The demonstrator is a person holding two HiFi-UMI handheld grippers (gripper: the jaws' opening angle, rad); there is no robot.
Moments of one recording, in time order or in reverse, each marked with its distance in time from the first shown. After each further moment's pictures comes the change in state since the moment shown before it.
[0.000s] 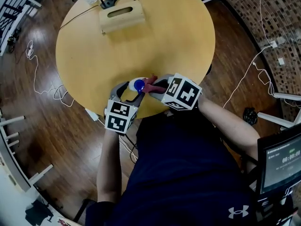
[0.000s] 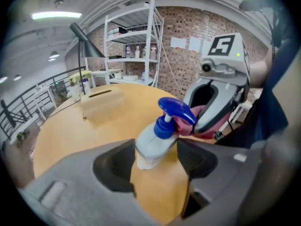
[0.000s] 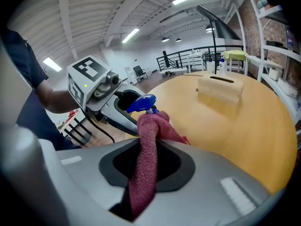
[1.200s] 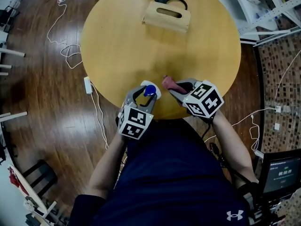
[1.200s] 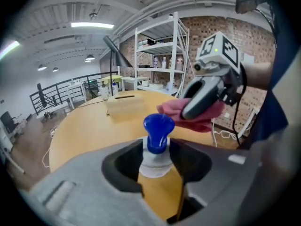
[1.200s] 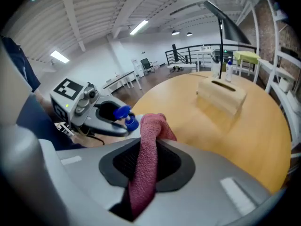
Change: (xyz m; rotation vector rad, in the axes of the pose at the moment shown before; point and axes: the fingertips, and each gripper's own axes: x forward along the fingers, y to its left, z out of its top) left arm -0.015 -0.008 0.001 -0.191 -0.152 0.293; right arm -0.026 -0.036 0.018 -0.097 0.077 0.049
